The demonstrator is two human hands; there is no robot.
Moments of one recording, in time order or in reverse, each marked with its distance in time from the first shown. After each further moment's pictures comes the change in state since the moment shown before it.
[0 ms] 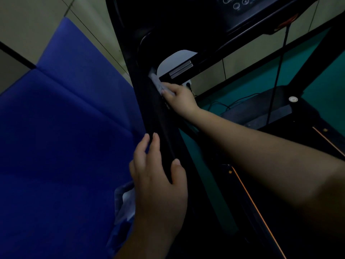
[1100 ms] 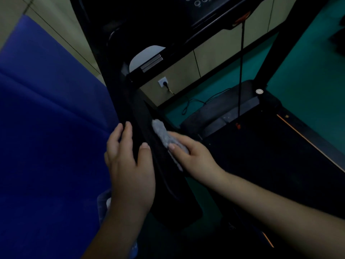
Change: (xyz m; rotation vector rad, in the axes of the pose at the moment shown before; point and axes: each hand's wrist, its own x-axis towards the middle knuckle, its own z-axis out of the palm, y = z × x) left_hand -0.003 -0.005 -0.002 -0.200 0.007 -0.035; right_hand -0.209 0.005 -0.030 0.212 -0.005 0.019
